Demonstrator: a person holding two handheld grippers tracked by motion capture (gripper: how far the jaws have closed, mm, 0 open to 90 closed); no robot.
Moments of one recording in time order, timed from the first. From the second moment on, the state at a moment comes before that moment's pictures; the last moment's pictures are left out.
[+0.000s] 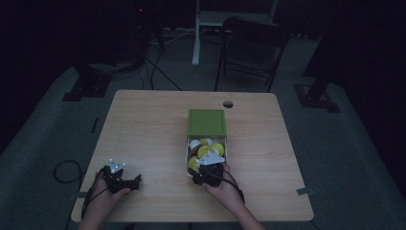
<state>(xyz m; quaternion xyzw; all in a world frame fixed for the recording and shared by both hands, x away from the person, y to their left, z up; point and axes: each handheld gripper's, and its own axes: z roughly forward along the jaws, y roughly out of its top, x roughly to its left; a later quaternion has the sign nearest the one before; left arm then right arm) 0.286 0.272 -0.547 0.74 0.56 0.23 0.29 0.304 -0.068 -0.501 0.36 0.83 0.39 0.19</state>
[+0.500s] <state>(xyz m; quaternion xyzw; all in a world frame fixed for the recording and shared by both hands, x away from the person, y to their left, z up) 0.286 0.272 -0.547 0.74 0.56 0.23 0.29 0.302 -0.075 -0.480 0.35 0.82 0.41 0.19</state>
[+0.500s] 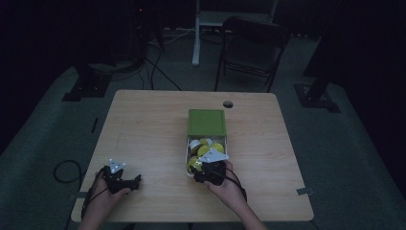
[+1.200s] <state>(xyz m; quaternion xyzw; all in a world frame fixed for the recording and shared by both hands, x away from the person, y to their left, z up) 0.286 0.272 -0.547 0.74 0.56 0.23 0.29 0.302 -0.089 -0.456 0.35 0.81 0.43 0.20</state>
